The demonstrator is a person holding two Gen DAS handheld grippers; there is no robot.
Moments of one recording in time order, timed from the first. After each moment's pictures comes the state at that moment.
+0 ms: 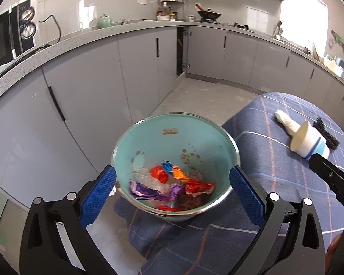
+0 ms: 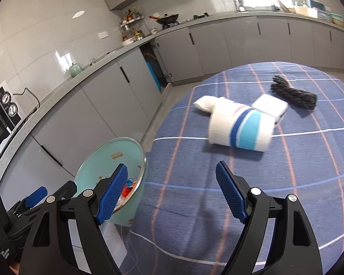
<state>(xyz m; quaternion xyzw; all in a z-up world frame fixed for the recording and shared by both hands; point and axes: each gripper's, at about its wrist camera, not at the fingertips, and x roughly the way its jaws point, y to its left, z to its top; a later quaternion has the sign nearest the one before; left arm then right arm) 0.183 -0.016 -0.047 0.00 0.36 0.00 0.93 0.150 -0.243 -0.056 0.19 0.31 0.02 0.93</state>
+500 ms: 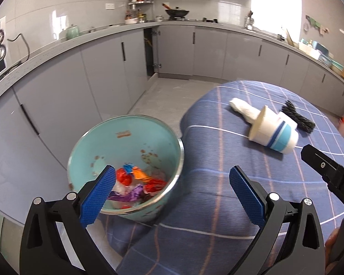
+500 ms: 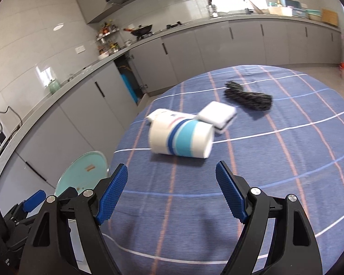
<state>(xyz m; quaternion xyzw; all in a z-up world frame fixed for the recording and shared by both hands) 0.174 -0.097 -0.047 0.04 0.36 -0.07 0.93 0.118 -0.301 -0.057 0.20 0.29 -0.06 0.93</state>
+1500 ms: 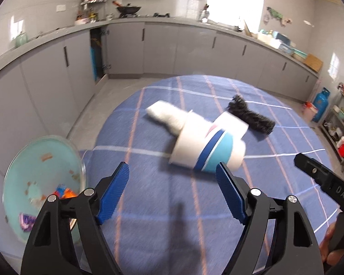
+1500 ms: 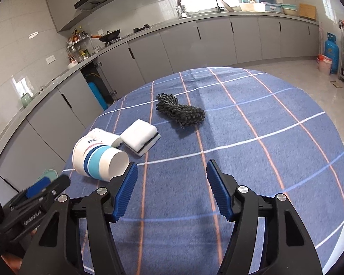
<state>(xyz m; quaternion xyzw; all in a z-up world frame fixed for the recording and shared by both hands) 0.220 -0.206 -0.062 0.04 0.36 -0.22 0.91 0.118 -0.413 -0.073 0.21 0.30 -0.13 0.92</state>
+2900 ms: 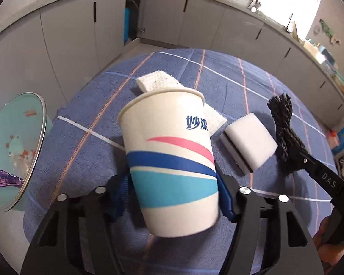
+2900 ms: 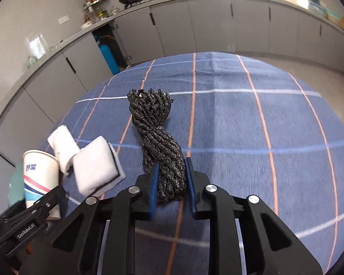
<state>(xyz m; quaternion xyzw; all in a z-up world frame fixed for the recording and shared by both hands) 0.271 -0.264 -0.107 -0.05 0.46 -0.10 0.88 0.236 -0.489 -0.105 0.16 0.40 -0.04 0.90</state>
